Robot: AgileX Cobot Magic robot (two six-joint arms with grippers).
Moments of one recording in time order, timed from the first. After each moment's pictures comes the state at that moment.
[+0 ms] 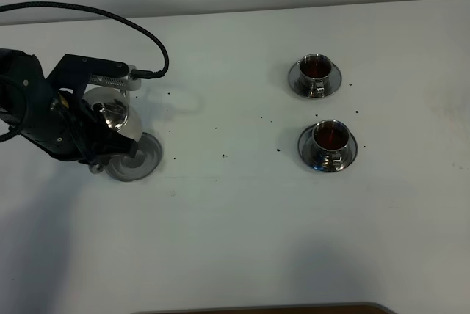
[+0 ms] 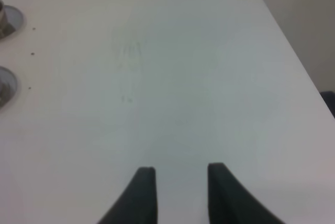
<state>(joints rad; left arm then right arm) -0.23 1.65 -0.96 0.02 0.61 0.03 -0.06 -0.01 -0.52 0.00 1.11 -0.04</state>
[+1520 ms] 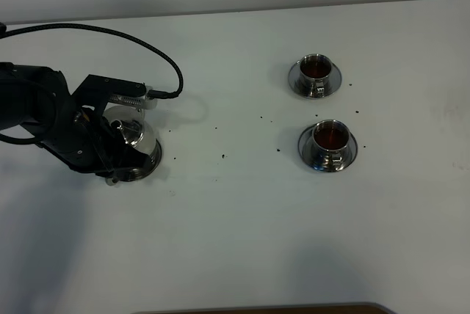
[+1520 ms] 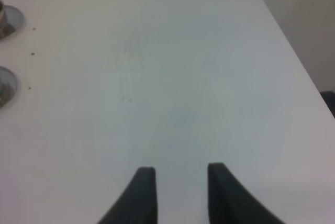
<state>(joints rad) -0.23 1.79 -0.95 -0.04 0.53 0.11 -0.06 -0.01 -0.52 0.00 1.11 -0.04</state>
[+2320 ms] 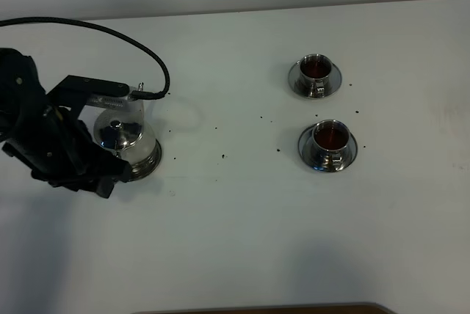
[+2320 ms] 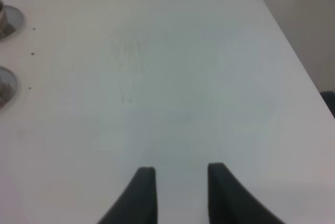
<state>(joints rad) -0.23 1.60 -0.95 -0.04 0.84 0.09 -0.06 -0.01 -0.52 0.00 1.11 -0.04</state>
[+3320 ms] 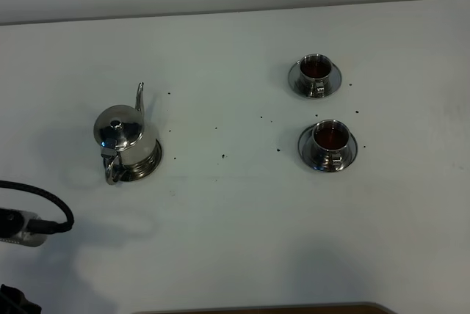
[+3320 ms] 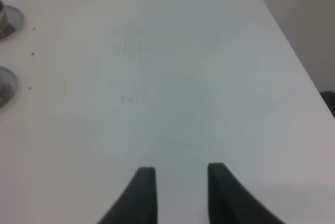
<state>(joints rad) -0.23 0.72 -0.46 -0.06 1.06 0.00 -0.06 -0.01 -0.52 0.00 1.11 -0.04</state>
